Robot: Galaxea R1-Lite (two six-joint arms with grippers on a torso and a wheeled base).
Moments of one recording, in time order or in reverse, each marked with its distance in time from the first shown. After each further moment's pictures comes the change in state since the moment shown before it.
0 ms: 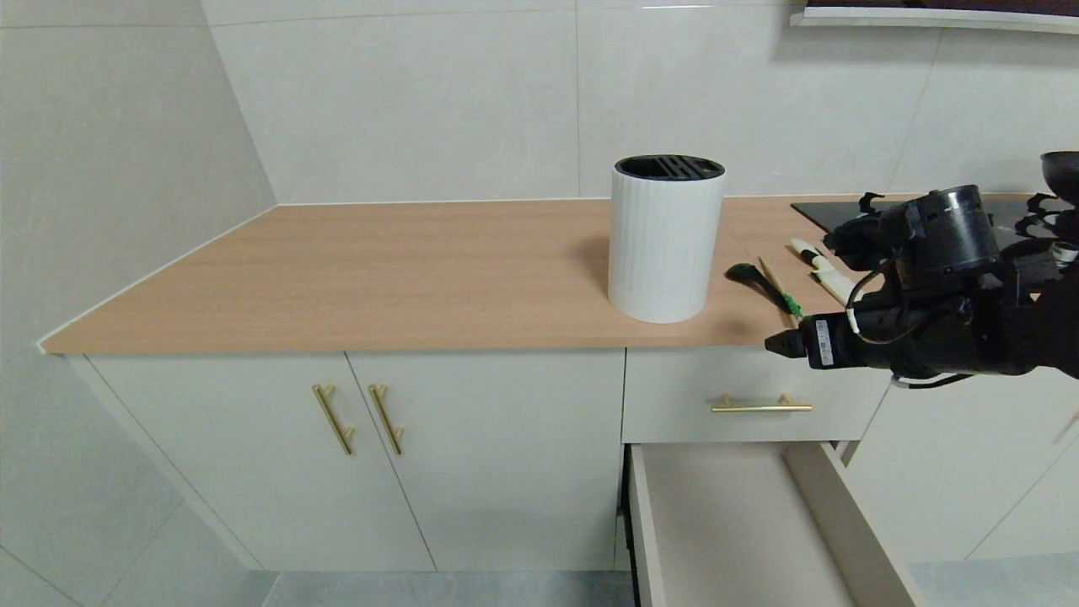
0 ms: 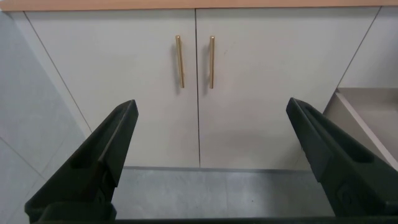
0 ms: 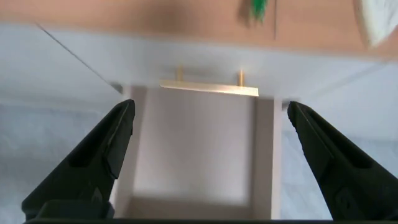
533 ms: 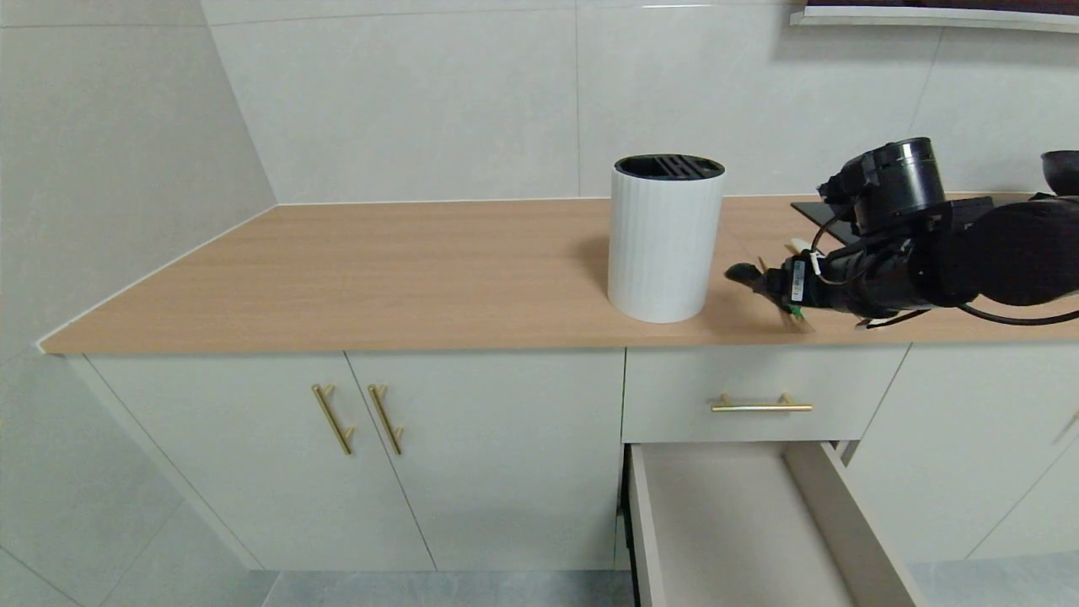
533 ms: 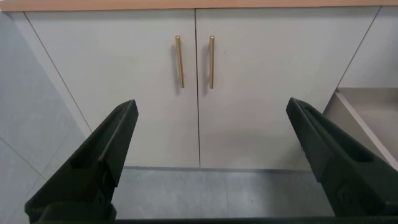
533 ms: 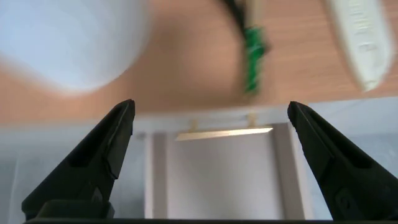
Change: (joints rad) left arm 0.000 0.000 0.000 0.000 0.000 0.000; right arm -0.034 0.164 -0.312 0.105 -0.069 0.184
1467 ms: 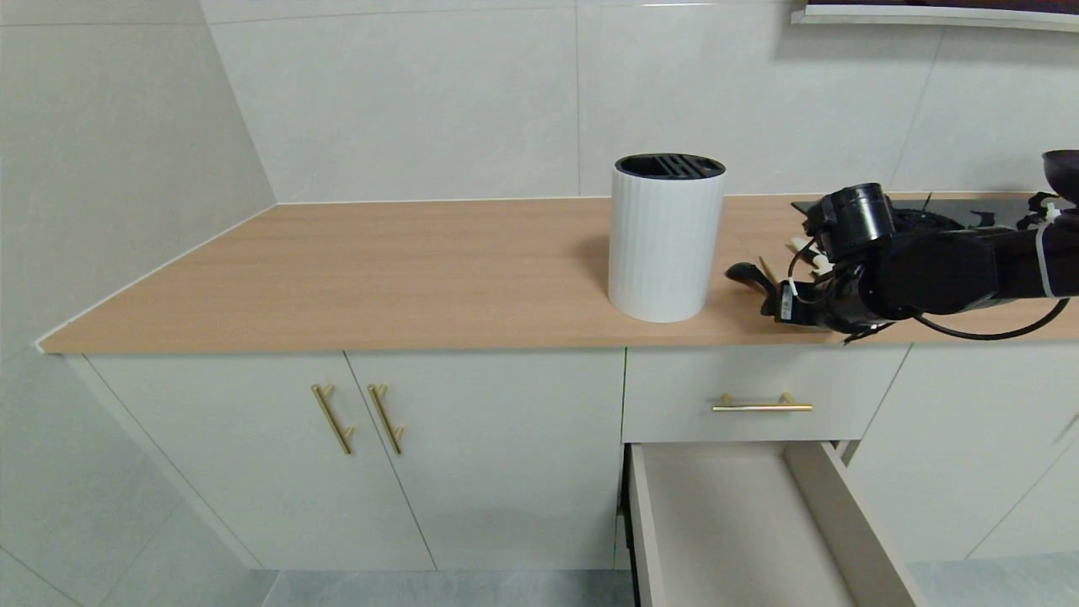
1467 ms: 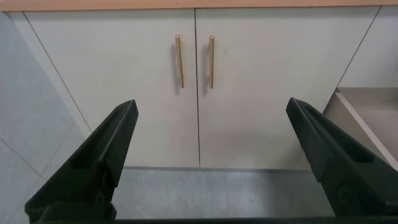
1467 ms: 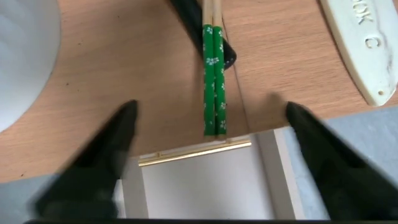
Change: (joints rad) left arm 0.000 0.000 0.000 0.000 0.000 0.000; right arm -0.066 0.159 -0.073 0.004 -0.027 0.005
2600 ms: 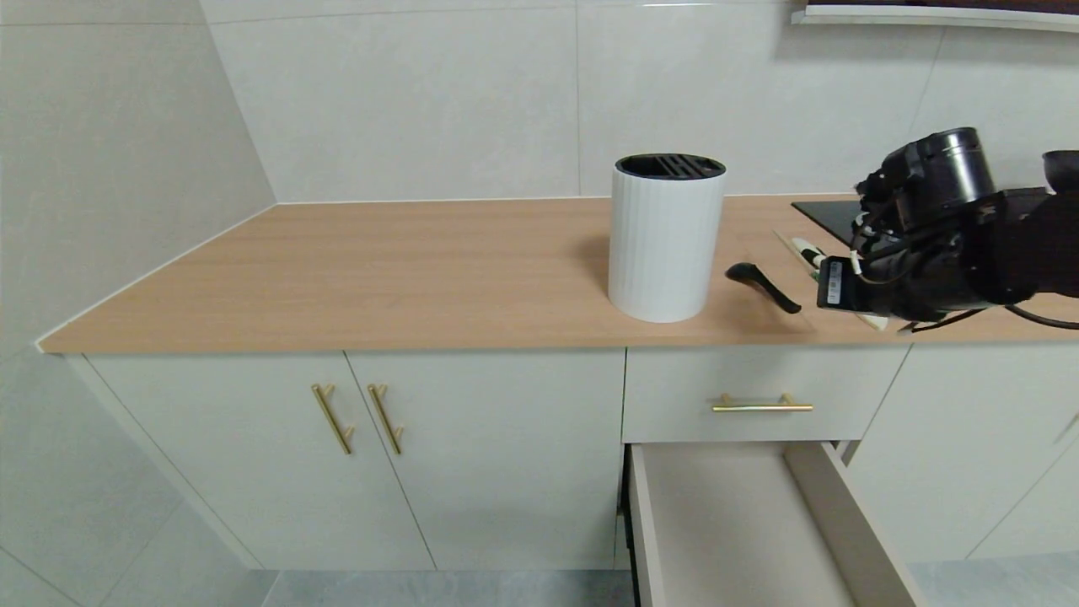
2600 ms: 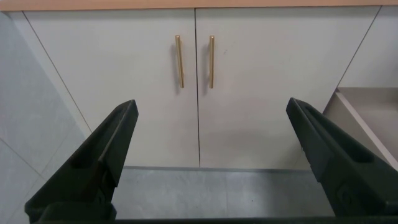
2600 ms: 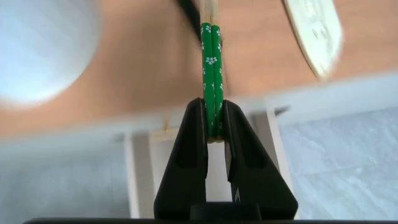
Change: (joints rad) left arm 0.000 0.000 0.000 0.000 0.000 0.000; right arm 0.032 -0.262 0.127 0.096 0.041 0.004
